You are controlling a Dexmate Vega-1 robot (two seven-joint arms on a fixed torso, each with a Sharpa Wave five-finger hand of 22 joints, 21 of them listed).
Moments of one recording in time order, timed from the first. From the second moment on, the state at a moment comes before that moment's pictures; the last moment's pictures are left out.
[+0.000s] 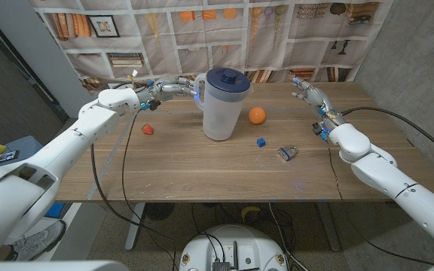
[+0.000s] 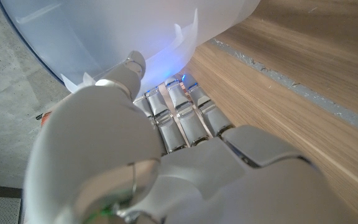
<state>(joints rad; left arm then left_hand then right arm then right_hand) 0.47 0.72 0.50 -1.28 -0.53 -0.07 -0.53 1.14 0.07 0.48 -0.18 0.17 0.90 -0.07 0.20 0.18 0.92 -0.19 0.22 0.18 0.87 -0.11 0.18 0.17 0.55 -0.06 0.22 0.17 -0.95 -0.78 -0.32 -1.65 0.31 0.22 -0.15 0.17 0.06 0.42 -0.03 0.23 0.17 -0.06 0.19 0.17 0.19 0.00 0.20 0.18 0.04 -0.03 0.20 0.25 0.29 -0.02 0.19 0.16</state>
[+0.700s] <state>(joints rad) 0.45 0.71 0.52 -1.32 -0.51 -0.04 -0.52 1.14 0.07 0.48 -0.18 0.18 0.92 -0.07 0.20 0.18 0.93 -0.18 0.22 0.18 0.88 -0.11 0.17 0.17 0.55 -0.06 0.22 0.17 -0.92 -0.91 -0.31 -1.79 0.19 0.09 -0.09 0.32 0.05 0.47 -0.16 0.20 0.17 -0.08 0.20 0.18 0.22 -0.02 0.21 0.20 0.07 0.00 0.22 0.24 0.34 0.03 0.19 0.17</state>
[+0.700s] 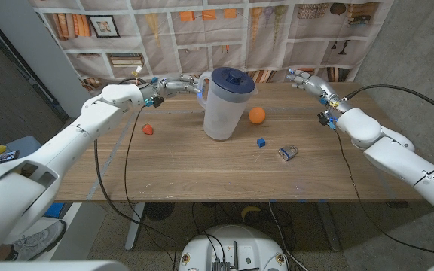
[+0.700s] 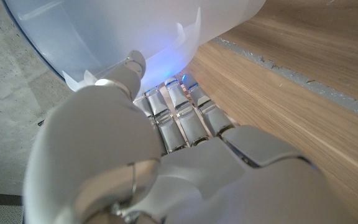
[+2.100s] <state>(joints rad) 0.44 0.70 0.54 -1.32 -0.51 -0.02 -0.53 1.15 0.06 0.48 -0.18 0.18 0.93 -0.07 0.20 0.18 0.95 -0.18 0.21 0.18 0.89 -0.11 0.18 0.17 0.55 -0.06 0.21 0.17 -0.73 -1.04 -0.37 -2.01 0.02 -0.09 0.12 0.55 -0.03 0.51 -0.19 0.24 0.19 -0.14 0.22 0.19 0.28 -0.05 0.22 0.21 0.07 0.06 0.24 0.25 0.26 0.11 0.18 0.17</state>
